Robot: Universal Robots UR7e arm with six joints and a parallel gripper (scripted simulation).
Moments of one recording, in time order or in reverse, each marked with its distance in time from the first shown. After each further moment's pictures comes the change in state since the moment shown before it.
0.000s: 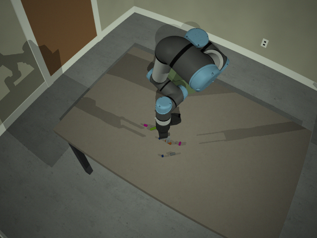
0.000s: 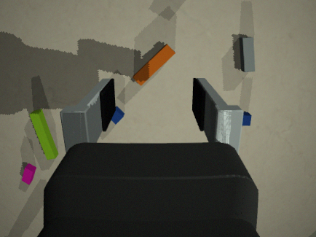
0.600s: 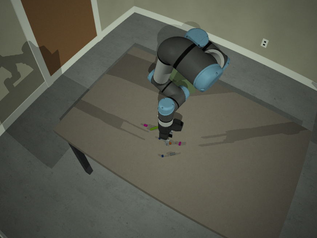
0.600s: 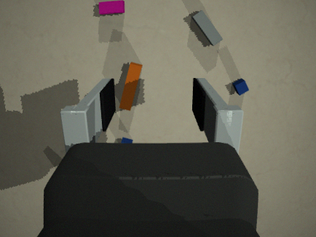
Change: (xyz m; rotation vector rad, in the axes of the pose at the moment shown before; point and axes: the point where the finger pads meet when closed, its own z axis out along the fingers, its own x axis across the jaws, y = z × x) arm 0.021 -0.007 0.000 0.000 0.000 0.534
